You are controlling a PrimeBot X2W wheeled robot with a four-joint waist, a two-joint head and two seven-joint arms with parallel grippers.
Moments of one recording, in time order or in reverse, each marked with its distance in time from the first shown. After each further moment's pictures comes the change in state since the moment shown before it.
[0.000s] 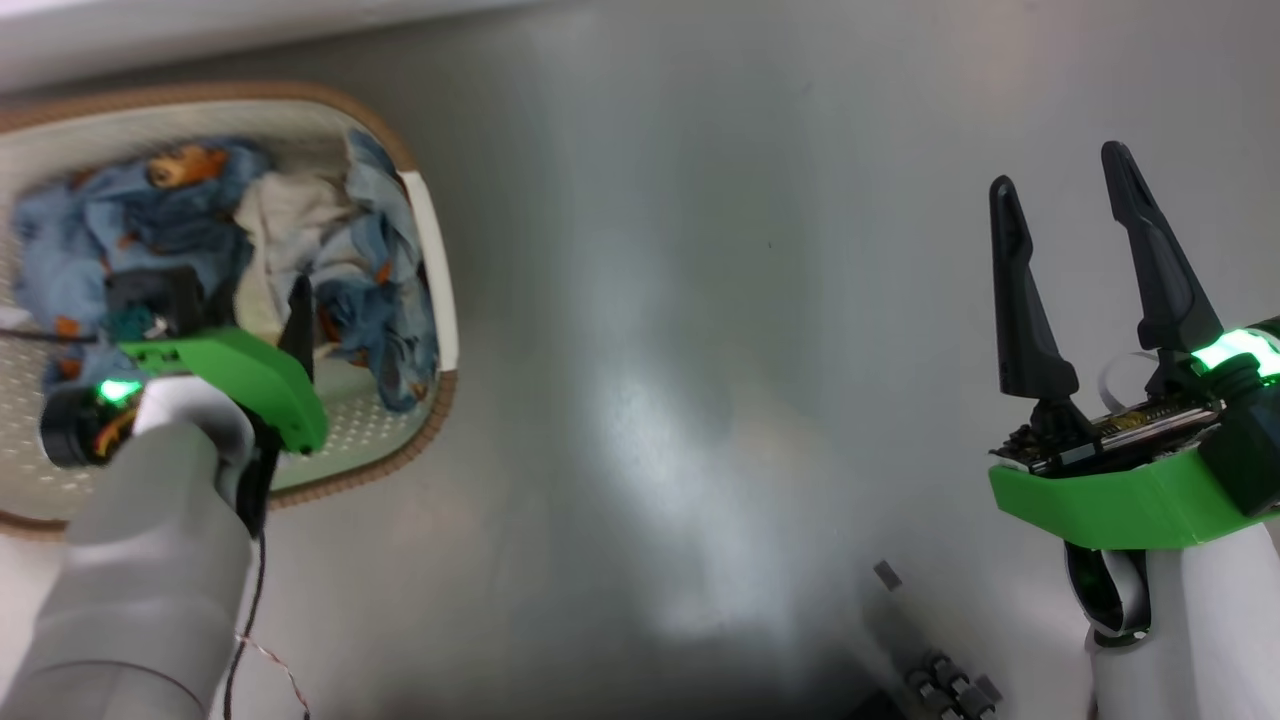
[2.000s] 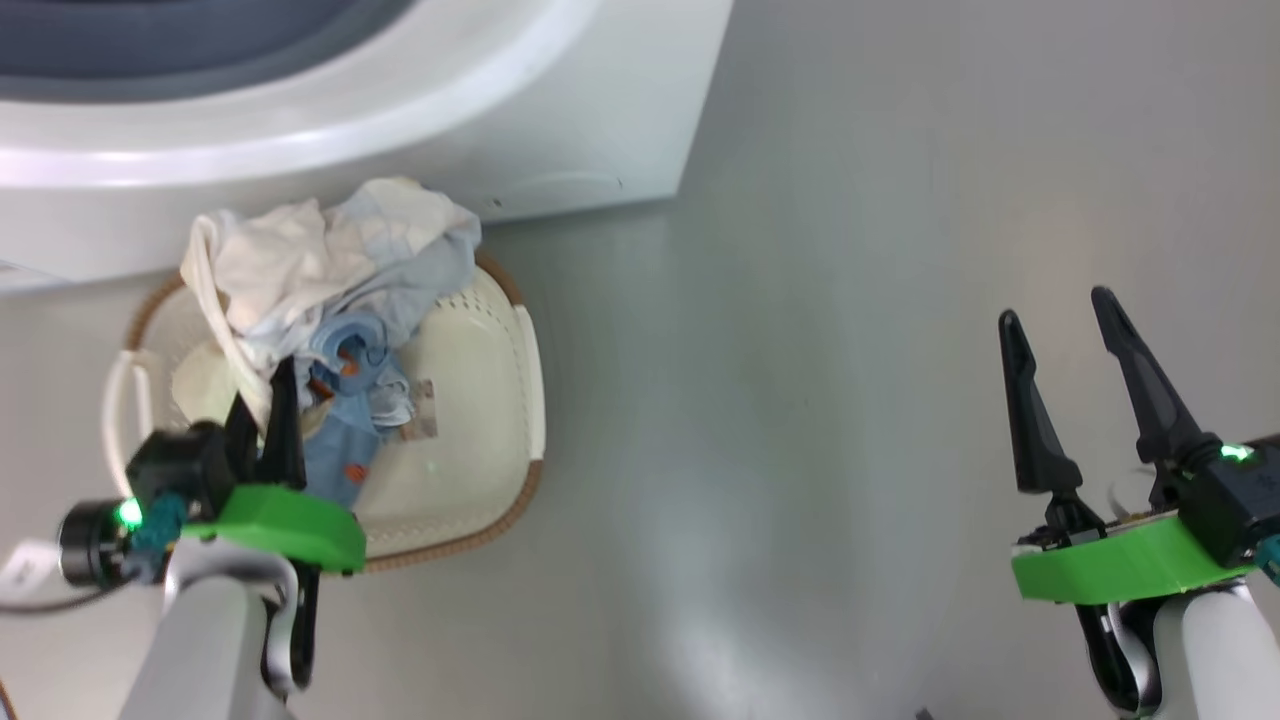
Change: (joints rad) left arm 0.507 0.011 0.177 -0.784 0.183 0.186 -0.037; right arm 0.131 -0.039 -0.041 0.123 0.023 0.002 0.000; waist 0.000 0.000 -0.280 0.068
